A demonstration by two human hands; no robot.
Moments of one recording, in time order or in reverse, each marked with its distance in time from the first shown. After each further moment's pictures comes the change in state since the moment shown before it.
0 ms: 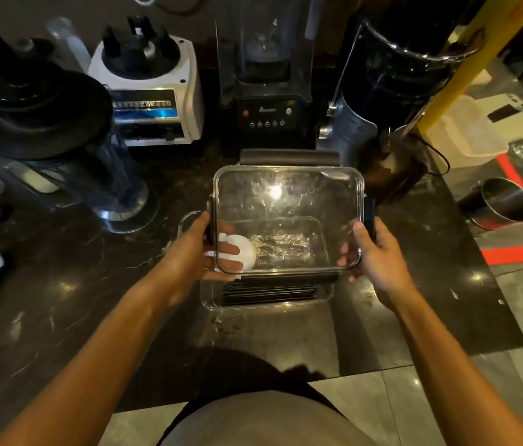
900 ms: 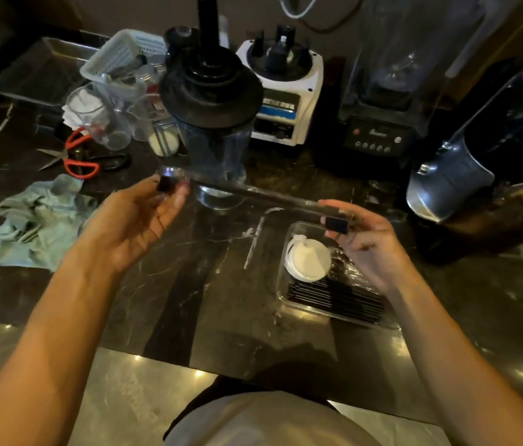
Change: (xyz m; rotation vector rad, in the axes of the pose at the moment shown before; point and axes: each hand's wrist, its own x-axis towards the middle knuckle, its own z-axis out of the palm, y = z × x) left_hand -0.110 0.021 -0.164 -0.844 0.329 0.195; right_hand 0.011 -0.046 0.139 0.266 -0.720 -0.107
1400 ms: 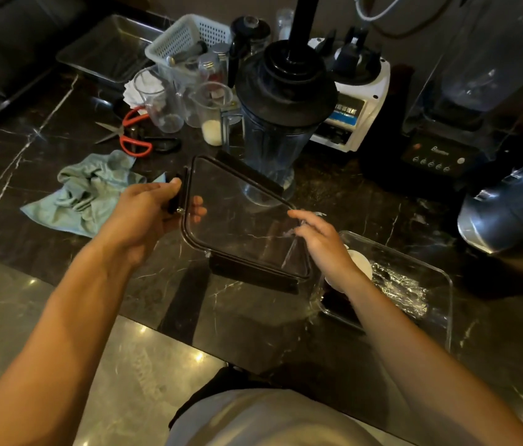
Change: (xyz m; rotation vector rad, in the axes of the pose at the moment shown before) left_hand -0.005 0.019 -0.065 0.360 0.185 0.181; right_hand 0.067 0.068 0.115 -0.562 0.019 0.171
